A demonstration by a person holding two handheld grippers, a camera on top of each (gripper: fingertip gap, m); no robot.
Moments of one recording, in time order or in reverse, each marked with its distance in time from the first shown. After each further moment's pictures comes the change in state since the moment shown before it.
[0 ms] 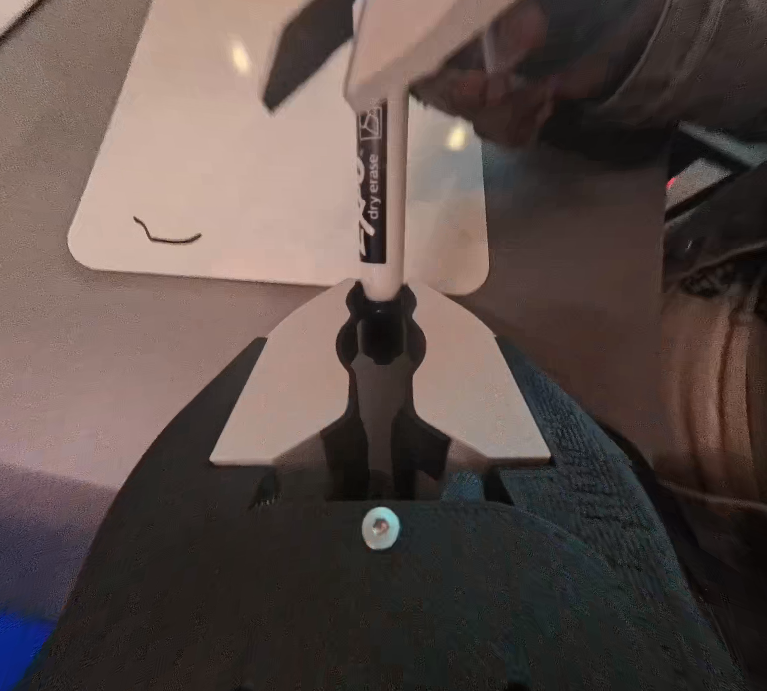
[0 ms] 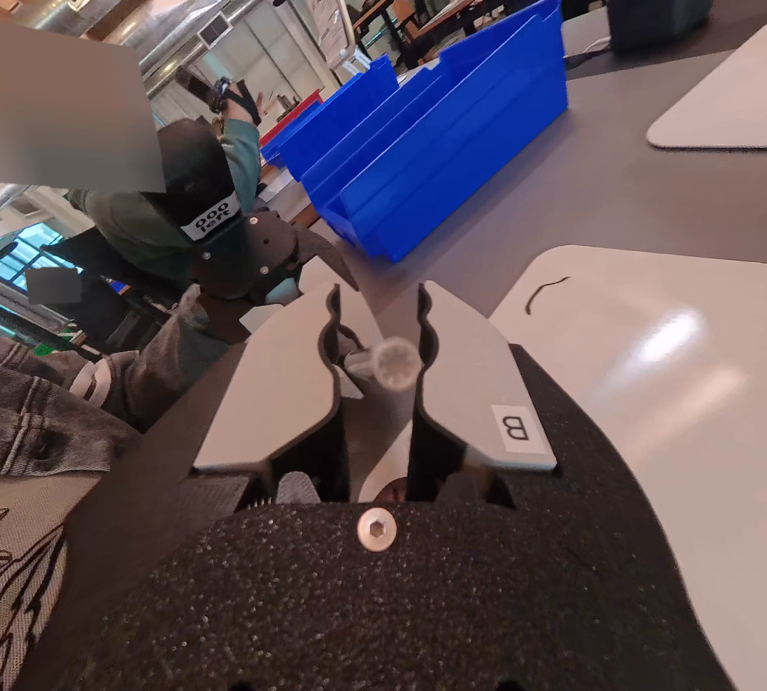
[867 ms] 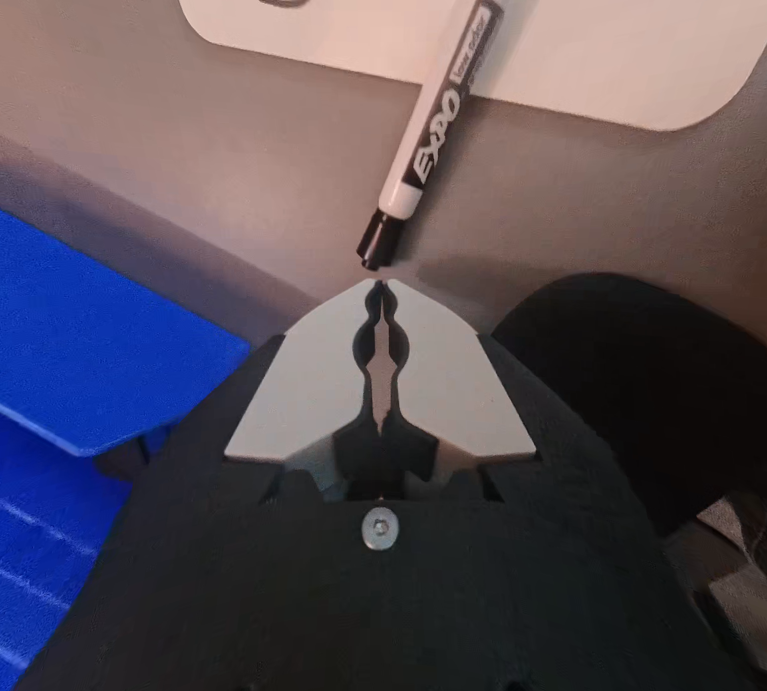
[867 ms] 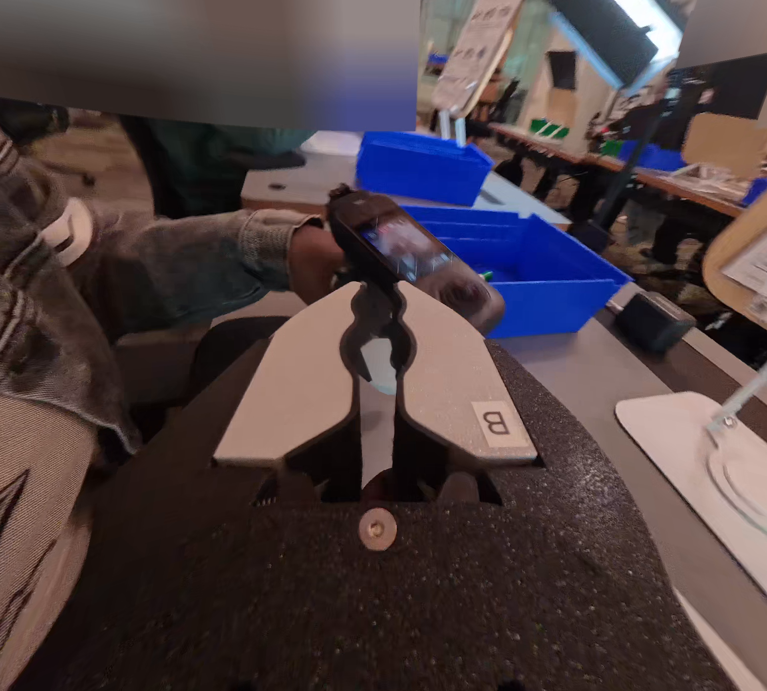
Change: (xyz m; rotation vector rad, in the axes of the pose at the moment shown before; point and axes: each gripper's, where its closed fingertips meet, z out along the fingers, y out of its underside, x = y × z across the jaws) left arm -0.043 0.055 -0.051 -0.627 -0.397 0.021; right arm -0.123 -0.029 -0.001 0.021 -0.113 -0.762
